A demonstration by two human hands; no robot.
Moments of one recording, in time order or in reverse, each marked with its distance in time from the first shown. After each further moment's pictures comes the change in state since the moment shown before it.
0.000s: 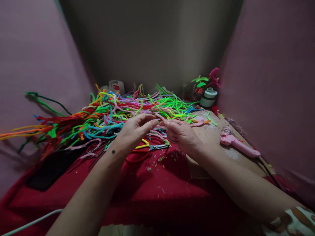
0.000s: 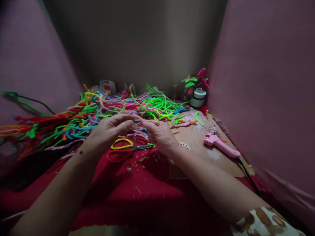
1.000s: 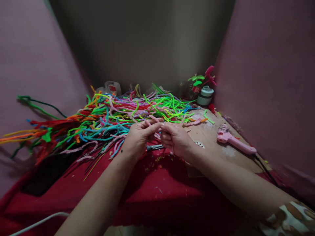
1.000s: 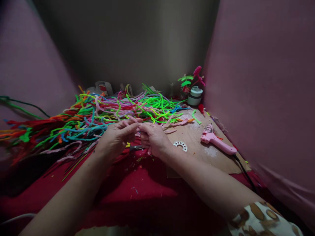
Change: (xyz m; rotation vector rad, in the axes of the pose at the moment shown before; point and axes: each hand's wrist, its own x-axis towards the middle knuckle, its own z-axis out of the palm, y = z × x) left_hand 0.000 -0.012 0.040 -0.725 0.052 -0.239; right_hand -0.001 0.013 0.000 0.154 -0.092 0.075
